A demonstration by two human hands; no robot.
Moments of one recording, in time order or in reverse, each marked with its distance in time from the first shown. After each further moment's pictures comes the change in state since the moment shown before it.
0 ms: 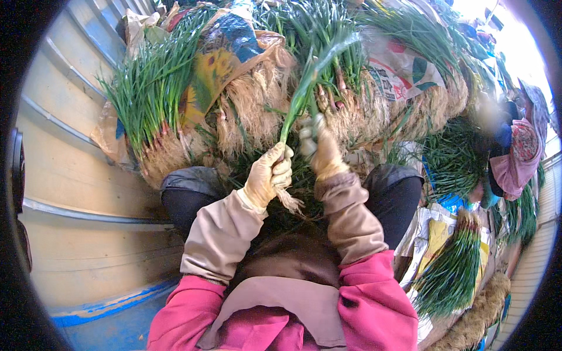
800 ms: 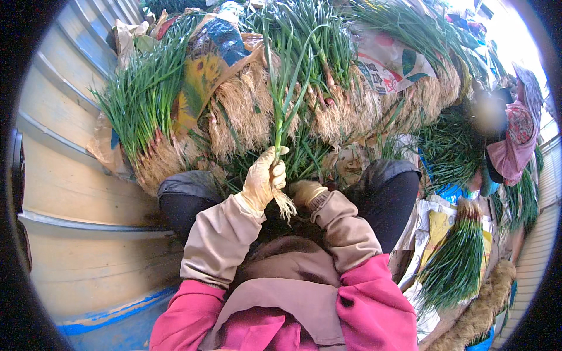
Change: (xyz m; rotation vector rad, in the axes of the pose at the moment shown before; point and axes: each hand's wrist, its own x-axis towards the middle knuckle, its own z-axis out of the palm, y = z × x) left_hand 0.002 -0.015 -0.004 0.050 0.191 0.074; right_hand -0.038 0.057 -0.047 -1.949 -0.344 0.295
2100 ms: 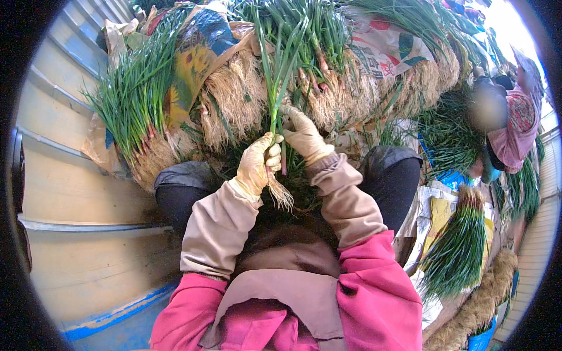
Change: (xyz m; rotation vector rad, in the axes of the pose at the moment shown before) left_hand 0.012 0.010 0.001 0.021 0.049 -0.049; right_hand 0.021 -0.007 -0.060 0.873 0.590 -0.420
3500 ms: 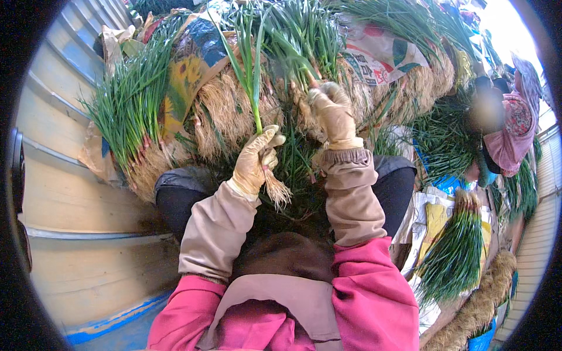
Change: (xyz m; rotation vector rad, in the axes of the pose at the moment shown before) left_hand 0.025 0.006 0.012 0.024 -0.151 0.142; right_hand 0.022 -0.074 -0.059 0.496 0.428 -0.066
